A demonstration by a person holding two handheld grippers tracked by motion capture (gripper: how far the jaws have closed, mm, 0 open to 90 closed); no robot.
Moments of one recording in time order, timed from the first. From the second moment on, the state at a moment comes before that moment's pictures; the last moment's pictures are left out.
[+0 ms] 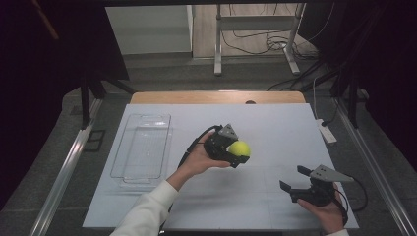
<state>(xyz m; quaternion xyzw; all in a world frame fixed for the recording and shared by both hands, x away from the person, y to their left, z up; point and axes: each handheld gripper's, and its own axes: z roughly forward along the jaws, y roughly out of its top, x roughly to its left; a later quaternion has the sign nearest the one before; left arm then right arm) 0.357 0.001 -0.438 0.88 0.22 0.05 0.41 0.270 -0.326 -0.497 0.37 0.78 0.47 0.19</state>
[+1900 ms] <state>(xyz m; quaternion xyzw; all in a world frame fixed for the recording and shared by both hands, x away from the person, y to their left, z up) 0.335 0.059 -0.430 0.84 0.25 0.08 0.47 0.269 -0.326 -0.499 0.38 0.78 0.47 0.19</state>
